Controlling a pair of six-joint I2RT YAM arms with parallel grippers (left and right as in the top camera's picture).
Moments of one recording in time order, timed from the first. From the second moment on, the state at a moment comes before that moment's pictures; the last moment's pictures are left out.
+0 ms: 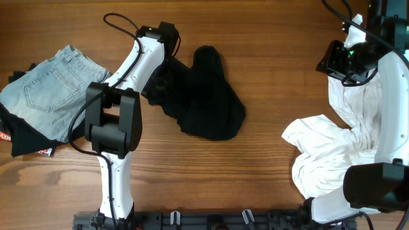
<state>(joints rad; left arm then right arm) -0.27 2.25 1.82 -1.25 -0.19 -0.39 -0.17 1.73 1.84 -1.43 -0.22 0.17</state>
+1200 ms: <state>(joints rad) -0.65 2.00 1.96 -1.03 0.46 -0.29 -0.28 1.73 1.84 -1.45 -0.16 0.14</state>
